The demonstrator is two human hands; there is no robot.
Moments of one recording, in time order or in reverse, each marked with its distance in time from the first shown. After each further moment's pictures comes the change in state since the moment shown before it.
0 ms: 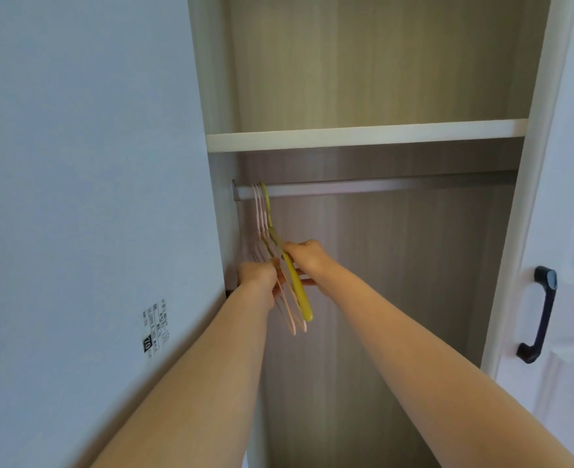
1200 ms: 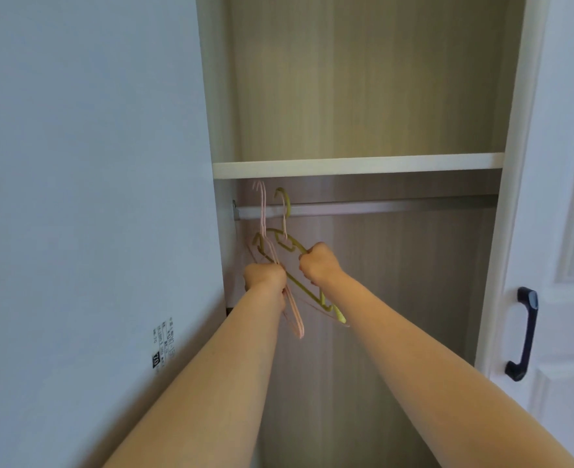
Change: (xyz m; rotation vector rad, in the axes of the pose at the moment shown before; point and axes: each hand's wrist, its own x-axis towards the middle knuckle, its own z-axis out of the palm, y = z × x) left_hand -0.008 0.021 0.022 0.014 0.111 0.027; right_hand 0.014 -0.012 -0.019 -0.160 0.203 -0.075
